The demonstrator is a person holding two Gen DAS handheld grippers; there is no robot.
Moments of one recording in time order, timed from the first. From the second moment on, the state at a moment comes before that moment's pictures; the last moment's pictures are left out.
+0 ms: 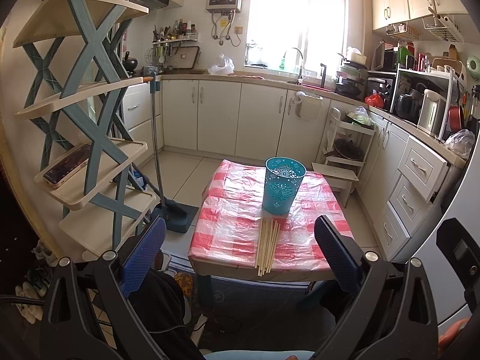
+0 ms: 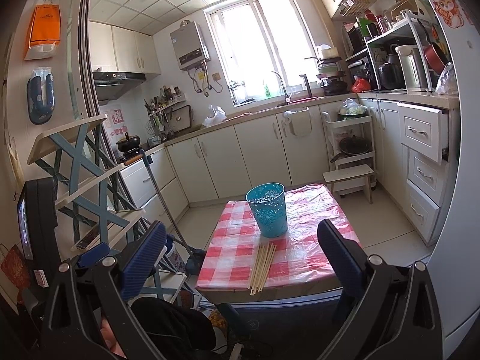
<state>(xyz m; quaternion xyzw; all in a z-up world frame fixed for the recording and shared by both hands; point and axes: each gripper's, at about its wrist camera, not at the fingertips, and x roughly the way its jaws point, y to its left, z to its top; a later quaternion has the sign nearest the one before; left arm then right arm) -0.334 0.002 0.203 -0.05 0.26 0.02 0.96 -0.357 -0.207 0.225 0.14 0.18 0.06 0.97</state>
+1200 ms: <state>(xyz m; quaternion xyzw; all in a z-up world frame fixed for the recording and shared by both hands) -0.312 0.004 0.187 -0.05 0.28 0.03 0.96 -0.334 -0.201 0.216 0.13 0.20 0.06 0.97</state>
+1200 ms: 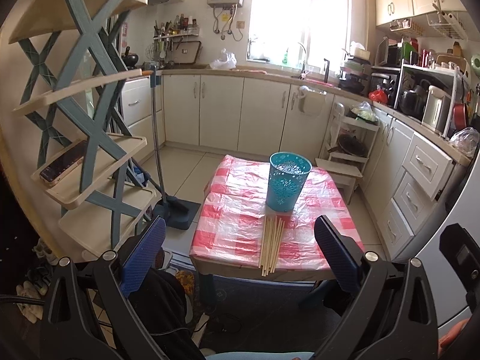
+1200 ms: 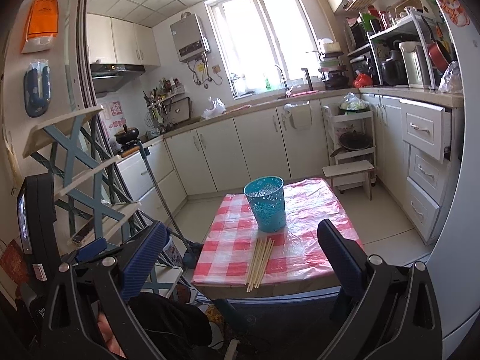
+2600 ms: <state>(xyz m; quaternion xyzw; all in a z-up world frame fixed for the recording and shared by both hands) -0.025 -0.014 -0.048 -0.03 0.50 0.02 0.87 -0.003 -0.190 -0.076 0.13 0.50 0.04 0.85</state>
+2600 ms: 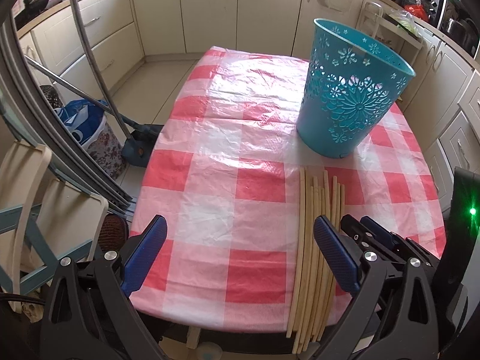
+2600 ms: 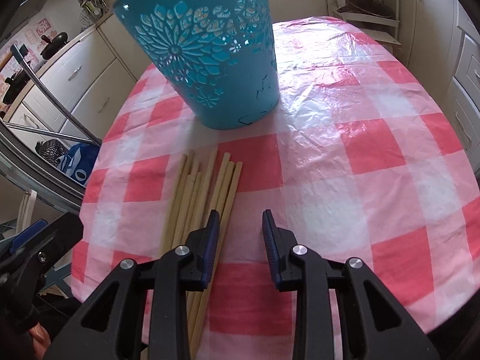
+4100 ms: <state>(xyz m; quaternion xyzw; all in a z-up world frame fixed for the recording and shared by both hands) 0.039 -0.071 -0.103 0.05 0.55 -0.07 0.83 0.010 -0.222 -0.072 0.00 0.49 0.14 0.86</state>
